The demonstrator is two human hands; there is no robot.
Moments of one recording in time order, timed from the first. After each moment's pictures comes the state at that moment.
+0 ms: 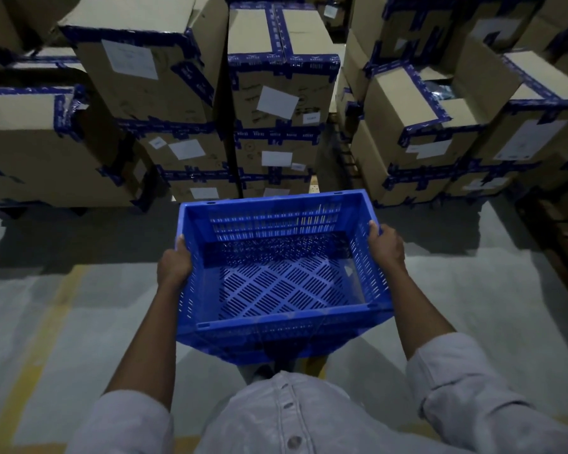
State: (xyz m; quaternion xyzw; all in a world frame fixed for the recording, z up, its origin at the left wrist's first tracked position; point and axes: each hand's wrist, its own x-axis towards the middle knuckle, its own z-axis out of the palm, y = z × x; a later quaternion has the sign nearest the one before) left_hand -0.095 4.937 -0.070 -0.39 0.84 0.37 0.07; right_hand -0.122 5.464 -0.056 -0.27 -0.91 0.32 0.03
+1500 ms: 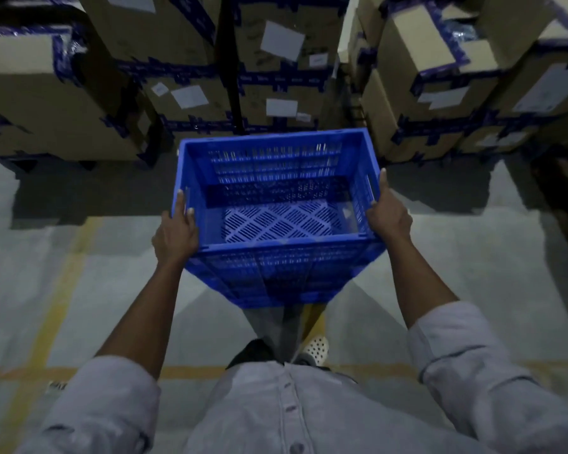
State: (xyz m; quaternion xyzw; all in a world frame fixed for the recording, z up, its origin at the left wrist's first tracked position) left_hand 0.024 4.968 -0.055 -0.21 0.96 0.16 0.00; right_hand -0.027 5.458 -0.042 -0.16 -0.97 0.18 -0.02
